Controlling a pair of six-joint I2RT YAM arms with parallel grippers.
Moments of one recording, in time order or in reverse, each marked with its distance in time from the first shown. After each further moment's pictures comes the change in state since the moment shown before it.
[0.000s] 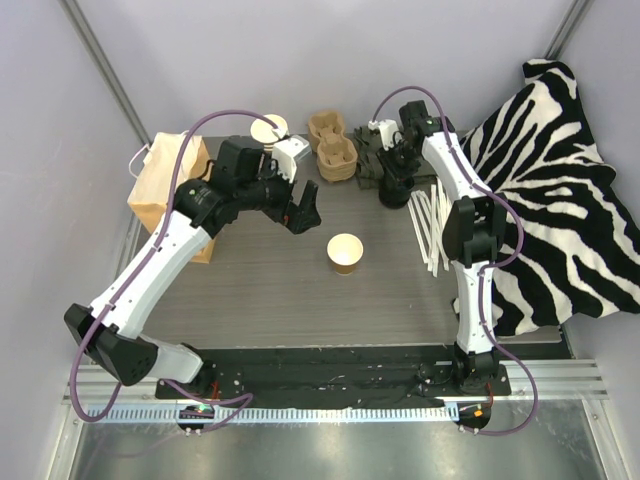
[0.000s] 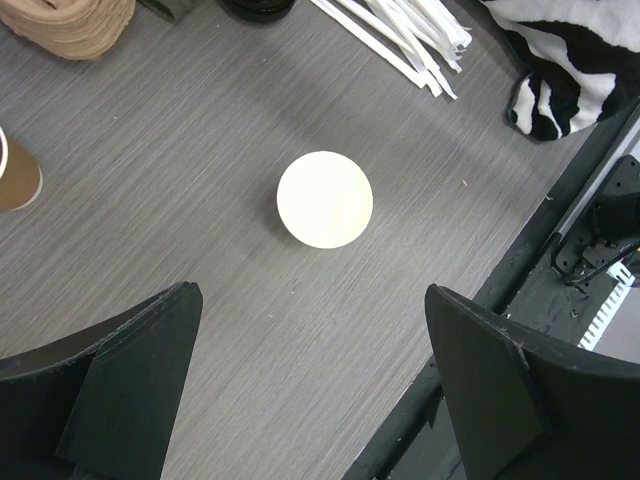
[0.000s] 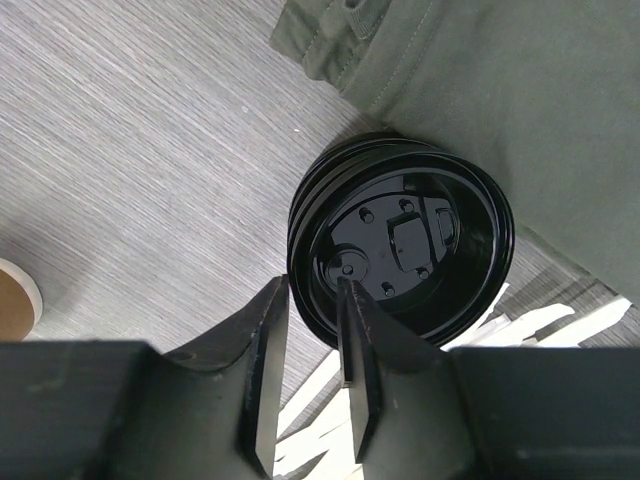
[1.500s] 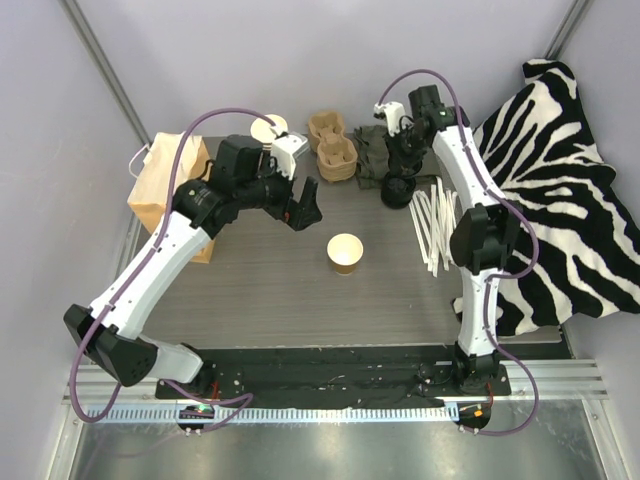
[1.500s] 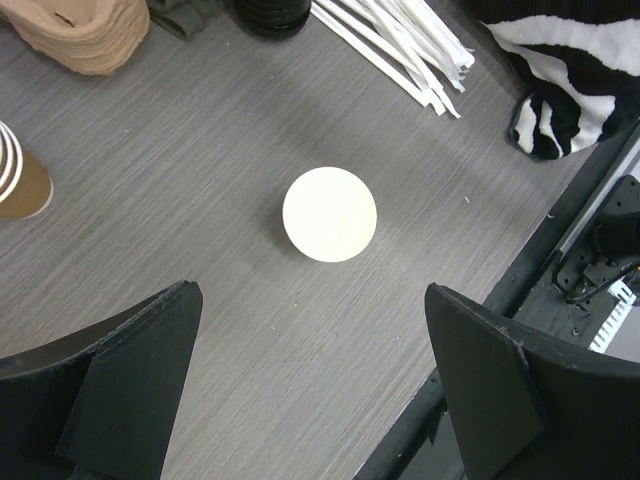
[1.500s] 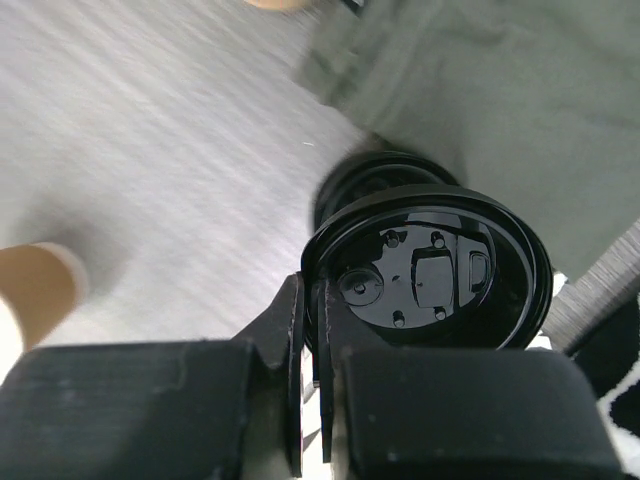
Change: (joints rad) left arm 0.000 0.001 -0.002 0.026 -0.013 -0.016; right arm -0.002 -0.098 0.018 -0.007 -0.013 -0.013
